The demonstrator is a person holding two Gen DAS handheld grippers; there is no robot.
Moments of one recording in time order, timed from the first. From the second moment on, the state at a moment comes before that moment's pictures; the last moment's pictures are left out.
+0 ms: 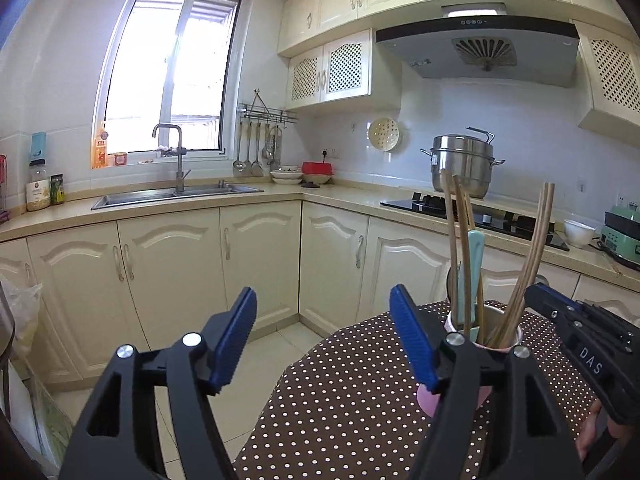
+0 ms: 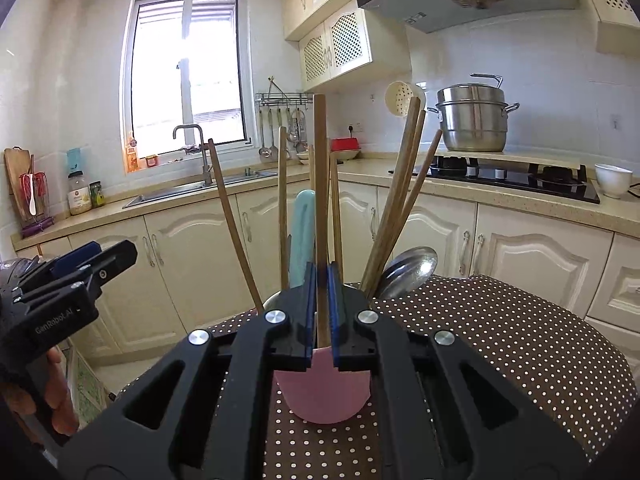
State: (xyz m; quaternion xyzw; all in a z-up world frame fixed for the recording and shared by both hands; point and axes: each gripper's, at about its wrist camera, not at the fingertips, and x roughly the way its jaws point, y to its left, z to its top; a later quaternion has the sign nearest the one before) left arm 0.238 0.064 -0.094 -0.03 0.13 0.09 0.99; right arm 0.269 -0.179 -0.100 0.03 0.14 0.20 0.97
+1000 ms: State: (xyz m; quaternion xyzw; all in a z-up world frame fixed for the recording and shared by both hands) left arm 0.128 0.048 -0.049 0.00 0.08 0.09 0.99; right arm 0.151 -0.185 -0.051 0.05 0.09 0.17 0.98
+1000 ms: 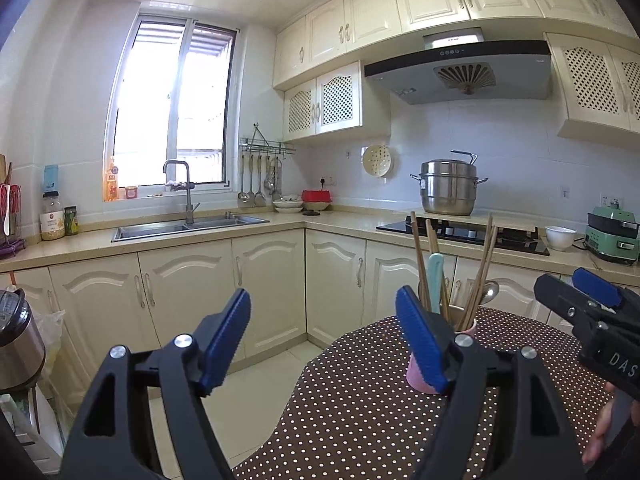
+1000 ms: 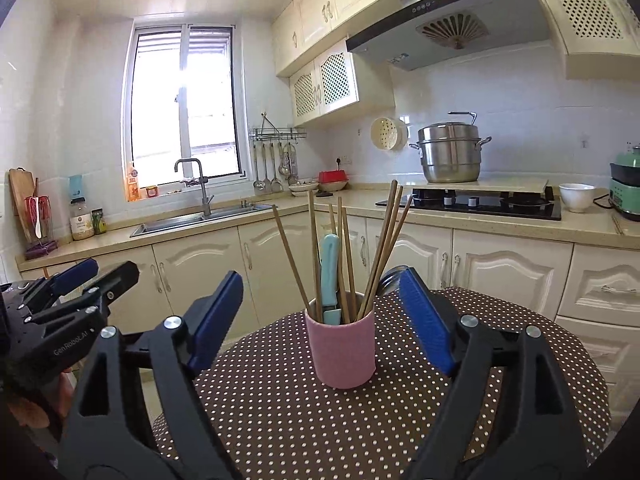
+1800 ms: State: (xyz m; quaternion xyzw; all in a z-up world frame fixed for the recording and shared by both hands) left arm 0.019 0.012 -0.012 0.03 0.05 0.05 1.00; right arm 0.020 -0.186 -0.017 0.03 0.07 0.15 0.99
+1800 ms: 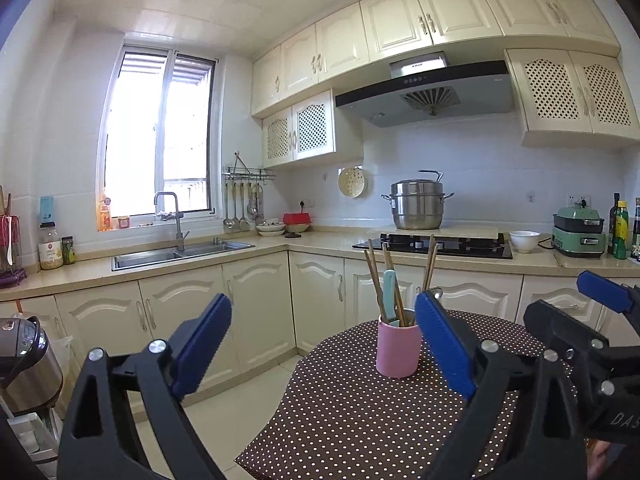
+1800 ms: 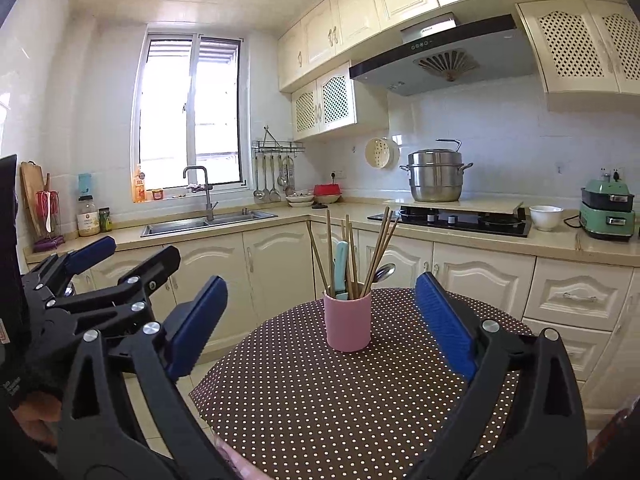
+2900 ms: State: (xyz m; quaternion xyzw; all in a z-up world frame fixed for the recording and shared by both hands) left arm 0.006 0.002 0.002 0.03 0.05 0.04 1.00; right arm 0.000 -0.192 -0.010 0.02 0.06 0.15 0.99
